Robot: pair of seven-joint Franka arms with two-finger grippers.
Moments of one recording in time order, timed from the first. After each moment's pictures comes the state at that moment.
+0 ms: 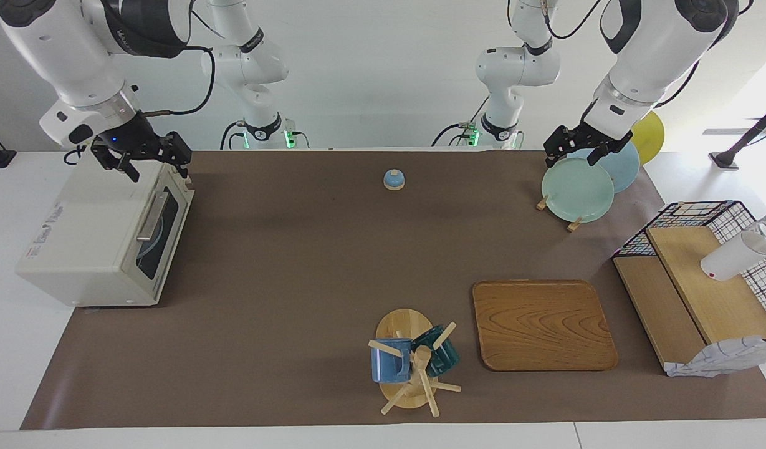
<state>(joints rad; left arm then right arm) -0.14 -0.06 -0.01 -1.68 -0.06 1.49 -0.15 0.03 -0.02 -0.13 -1.65 0.00 1.57 -0.17</state>
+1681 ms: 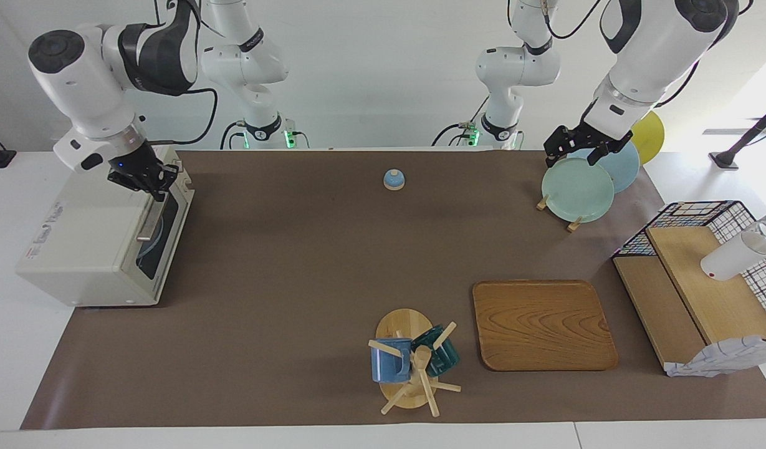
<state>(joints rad) -0.14 -0.06 -0.01 -1.67 -0.06 1.49 -0.15 0.00 -0.05 -0.13 -1.89 -0.10 1.78 -0.17</state>
